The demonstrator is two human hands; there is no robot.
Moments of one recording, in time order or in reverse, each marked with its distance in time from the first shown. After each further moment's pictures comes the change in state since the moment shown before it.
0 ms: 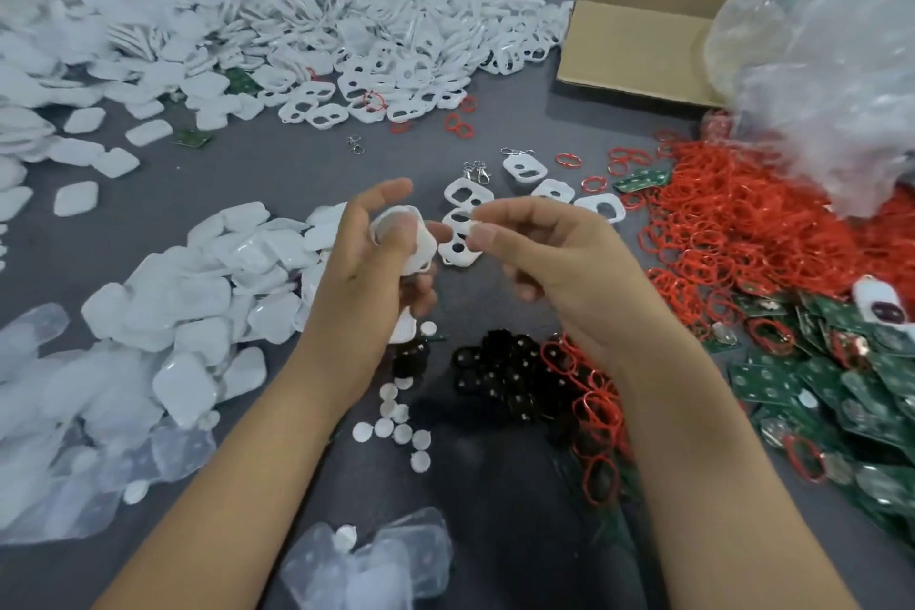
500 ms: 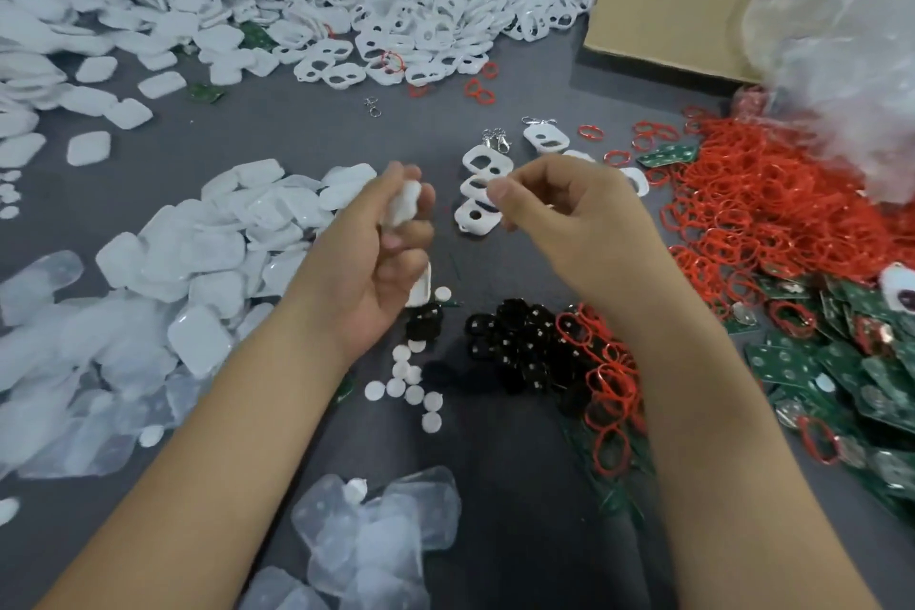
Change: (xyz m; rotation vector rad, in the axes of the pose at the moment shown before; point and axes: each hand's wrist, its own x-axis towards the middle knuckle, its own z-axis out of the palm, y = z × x) left_hand 0.008 0.013 -0.011 -0.513 0.029 -0.417; right_hand -0.003 -0.007 0.007 -0.465 0.124 -0.161
